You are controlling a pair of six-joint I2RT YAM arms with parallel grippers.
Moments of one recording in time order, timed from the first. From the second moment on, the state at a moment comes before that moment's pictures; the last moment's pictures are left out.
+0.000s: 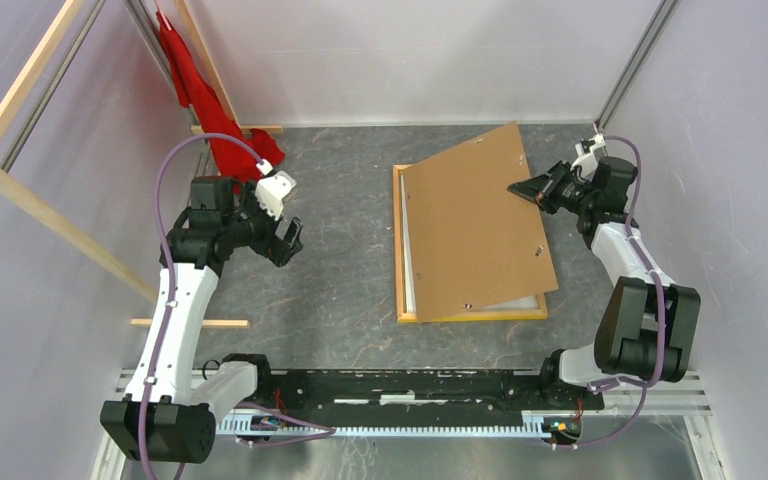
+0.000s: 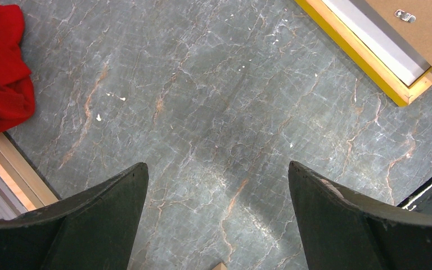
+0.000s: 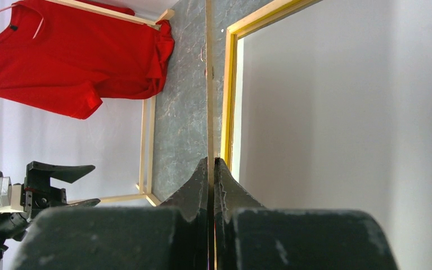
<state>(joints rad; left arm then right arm) -0.04 1.02 1.08 -0.84 0.46 0.54 -0.21 1.43 0.89 0.09 -0.83 0.74</state>
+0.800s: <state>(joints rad) -0.04 1.02 1.08 -0.87 0.42 0.54 -0.21 1.57 0.89 0.23 -0.81 0.81</state>
